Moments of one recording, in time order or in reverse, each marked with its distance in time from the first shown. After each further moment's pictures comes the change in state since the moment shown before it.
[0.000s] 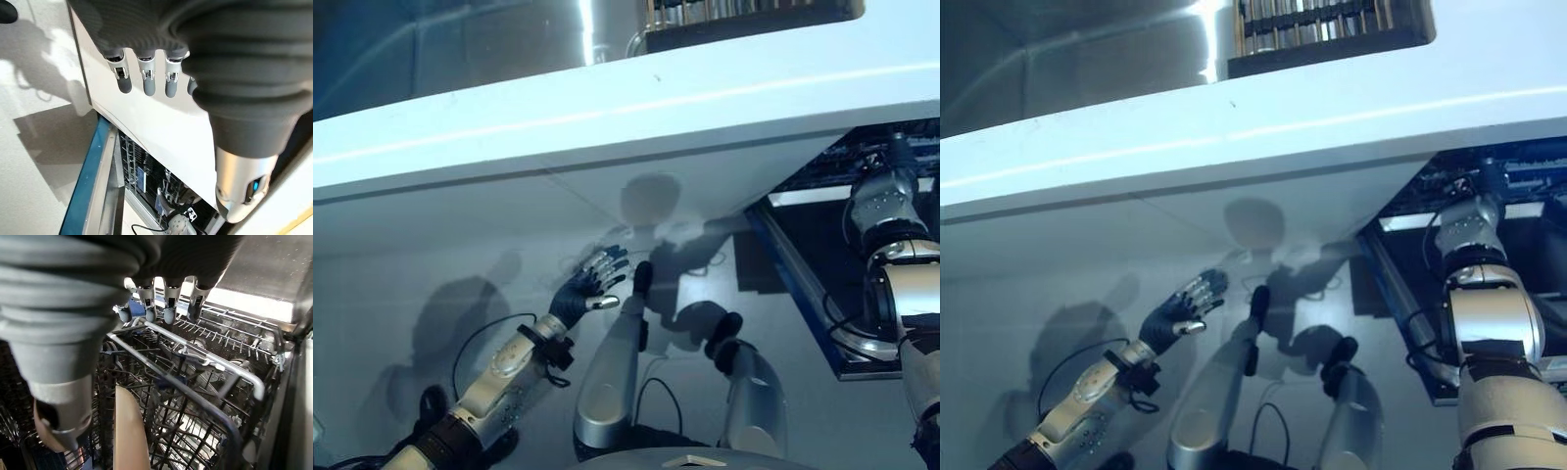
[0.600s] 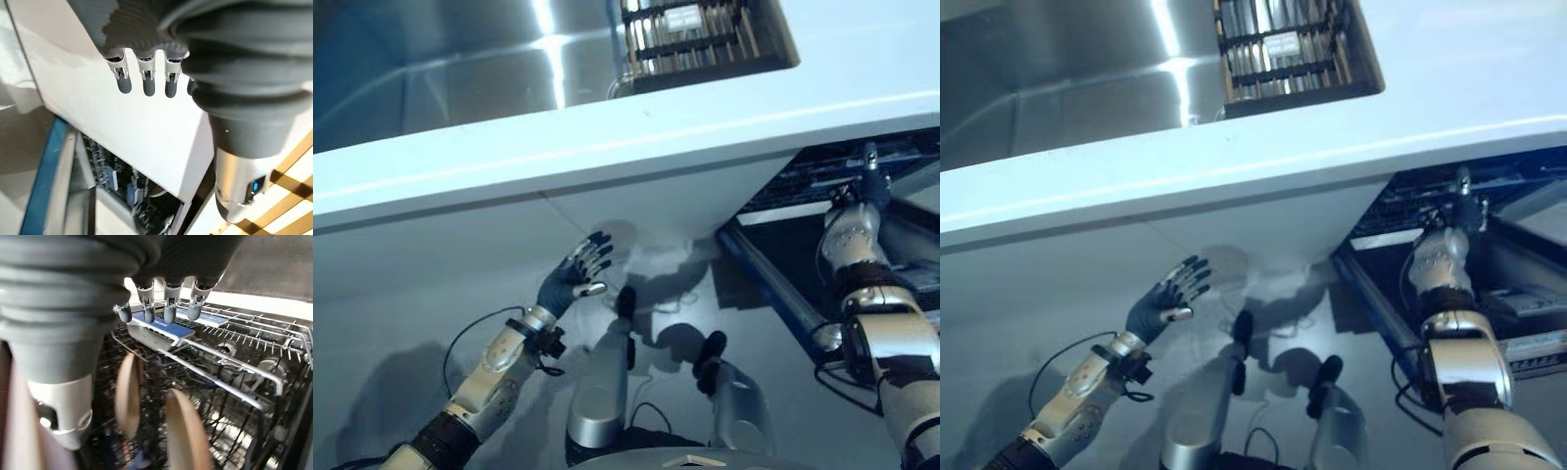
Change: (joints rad) left arm 0.026 -0.009 0.096 0.024 0.012 -0.045 0.030; right arm 0.365 0.122 -0.078 -0.425 -0.038 -0.089 -0.114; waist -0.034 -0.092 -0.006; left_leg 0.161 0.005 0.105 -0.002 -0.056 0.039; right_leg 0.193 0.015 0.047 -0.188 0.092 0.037
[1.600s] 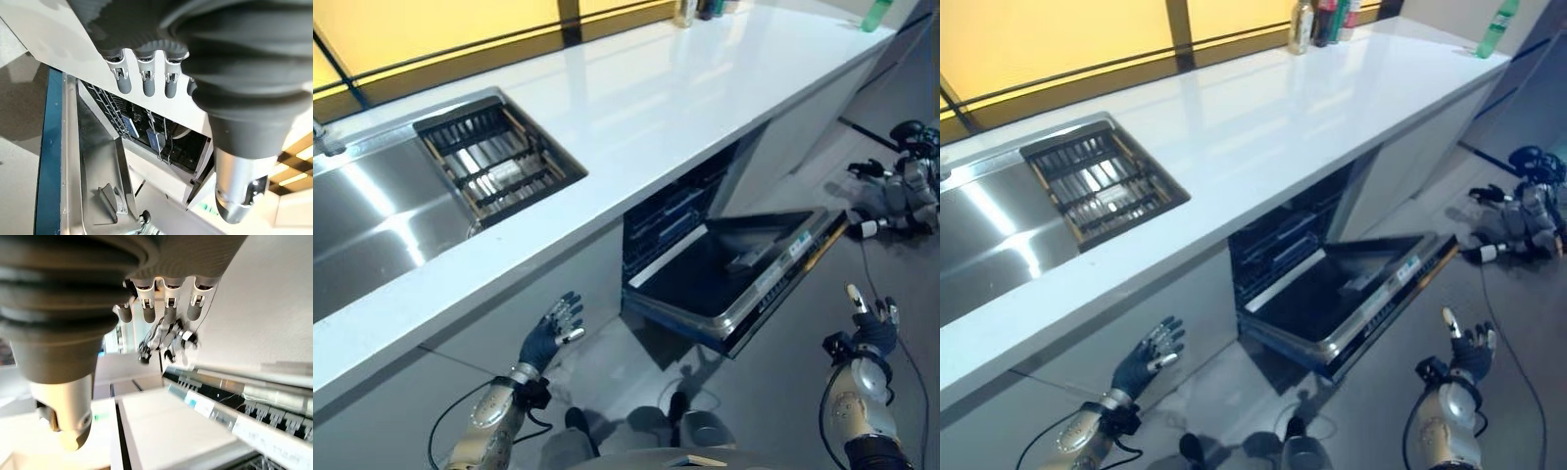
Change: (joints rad) left arm 0.188 -0.197 0.185 0.271 0.134 0.077 -0.090; right arm 0.827 0.141 -0.128 -0.445 -0.393 -0.066 0.026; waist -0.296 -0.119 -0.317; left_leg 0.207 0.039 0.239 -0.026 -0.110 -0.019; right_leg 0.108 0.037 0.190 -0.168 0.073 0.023
